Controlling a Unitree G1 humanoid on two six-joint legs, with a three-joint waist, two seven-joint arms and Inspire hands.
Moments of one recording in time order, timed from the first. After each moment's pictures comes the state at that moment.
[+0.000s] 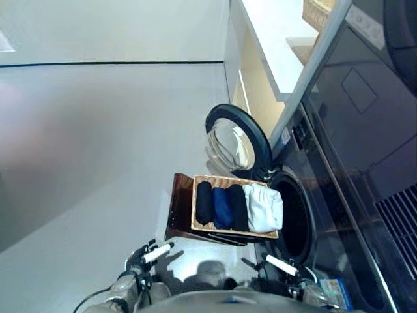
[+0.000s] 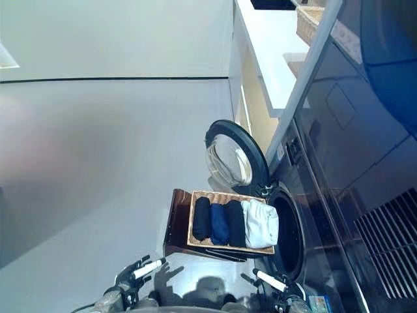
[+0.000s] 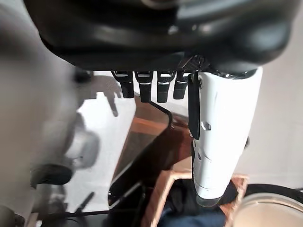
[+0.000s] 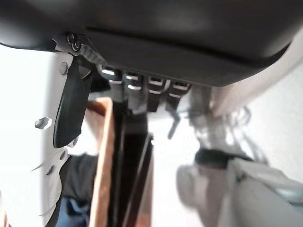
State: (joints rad) left arm -0.10 0.17 -0.17 1.32 -0.51 -0.23 -0.07; right arm -0.06 -0.28 0.04 1.37 0.48 -0.18 0.02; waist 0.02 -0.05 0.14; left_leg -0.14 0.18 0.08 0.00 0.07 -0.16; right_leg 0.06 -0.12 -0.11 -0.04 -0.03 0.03
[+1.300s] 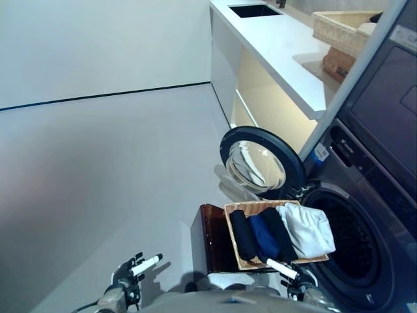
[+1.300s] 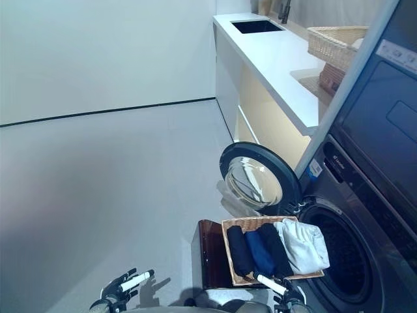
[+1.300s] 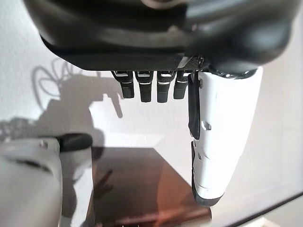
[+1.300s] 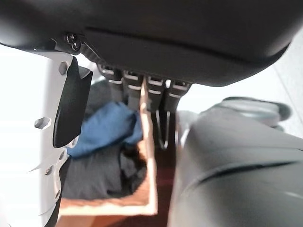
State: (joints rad) left arm -0.04 0.24 -0.18 1.35 -0.51 -0.22 -0.06; right arm -0.04 -0.26 0.08 1.35 0.48 -0.17 0.02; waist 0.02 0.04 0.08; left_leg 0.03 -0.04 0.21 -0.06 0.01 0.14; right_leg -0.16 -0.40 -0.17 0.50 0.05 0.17
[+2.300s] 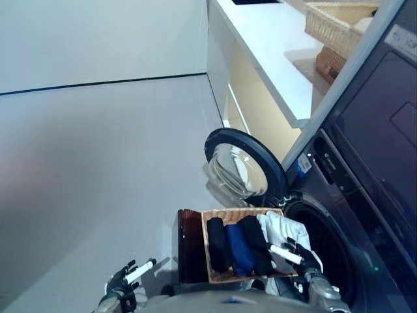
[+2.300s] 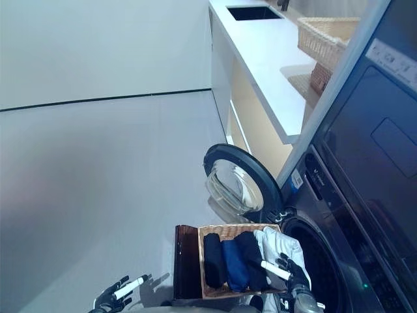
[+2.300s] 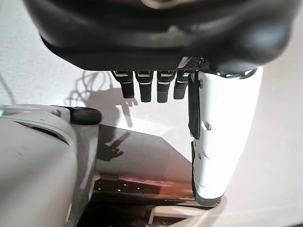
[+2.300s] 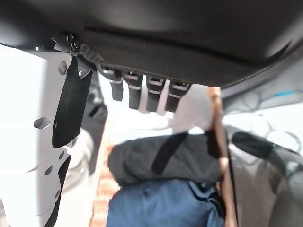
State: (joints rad) left arm 0.02 0.23 -0.13 1.32 -0.56 -0.24 -0.03; right arm 0.06 -0.33 0.09 0.97 0.39 -0.17 -0.03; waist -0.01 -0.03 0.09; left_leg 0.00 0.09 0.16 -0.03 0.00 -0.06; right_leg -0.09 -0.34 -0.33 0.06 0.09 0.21
